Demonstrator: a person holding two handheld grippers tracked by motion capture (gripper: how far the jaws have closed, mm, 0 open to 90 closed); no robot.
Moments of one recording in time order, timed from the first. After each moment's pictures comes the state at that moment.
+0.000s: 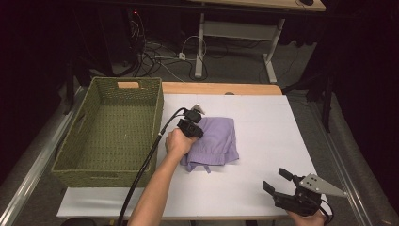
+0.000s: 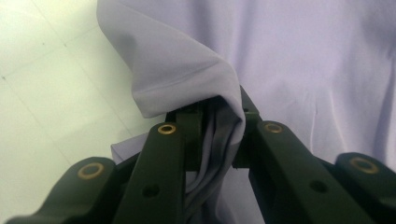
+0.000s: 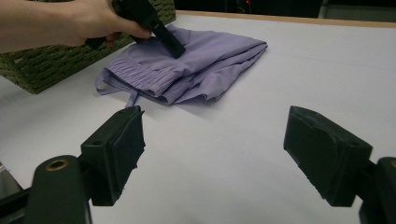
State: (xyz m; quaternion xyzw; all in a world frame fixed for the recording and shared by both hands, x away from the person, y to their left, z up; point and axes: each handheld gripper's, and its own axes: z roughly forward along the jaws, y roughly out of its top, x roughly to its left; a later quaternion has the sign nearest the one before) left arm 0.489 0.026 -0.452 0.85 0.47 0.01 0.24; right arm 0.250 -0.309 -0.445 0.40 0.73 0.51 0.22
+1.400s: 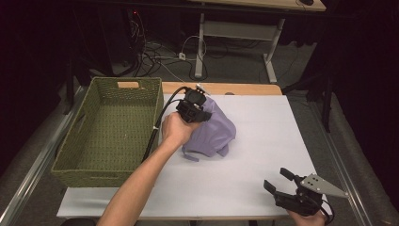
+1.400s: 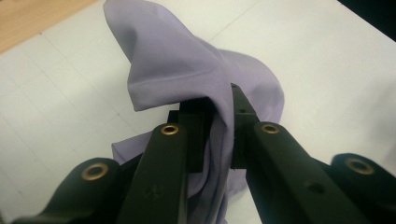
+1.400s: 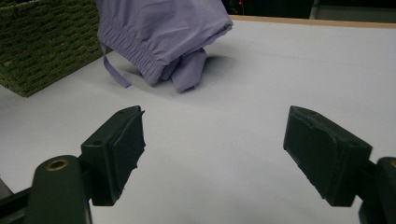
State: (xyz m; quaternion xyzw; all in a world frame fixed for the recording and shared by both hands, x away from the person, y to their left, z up) left arm 0.447 0.032 -0.331 0.86 0.38 0.07 0.33; right arm 0.249 -0.311 -0.445 0.41 0.72 0.51 0.23
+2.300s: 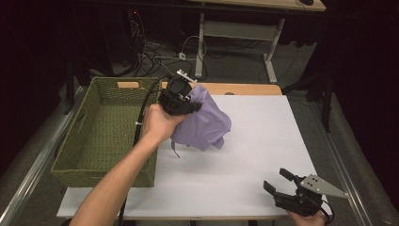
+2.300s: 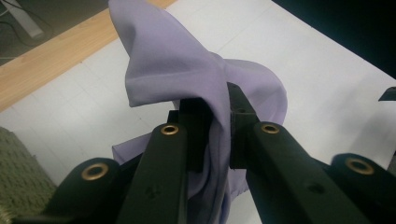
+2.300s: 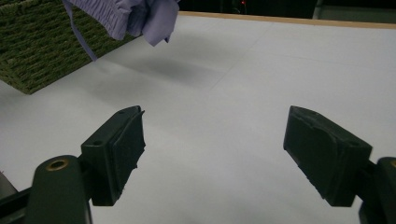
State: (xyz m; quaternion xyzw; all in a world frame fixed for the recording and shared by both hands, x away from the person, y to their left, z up) left arm 0.415 0.074 -0.275 0.85 0.36 0.09 0.36; right arm 0.249 -0.310 -0.445 0.40 0.73 0.51 0.23
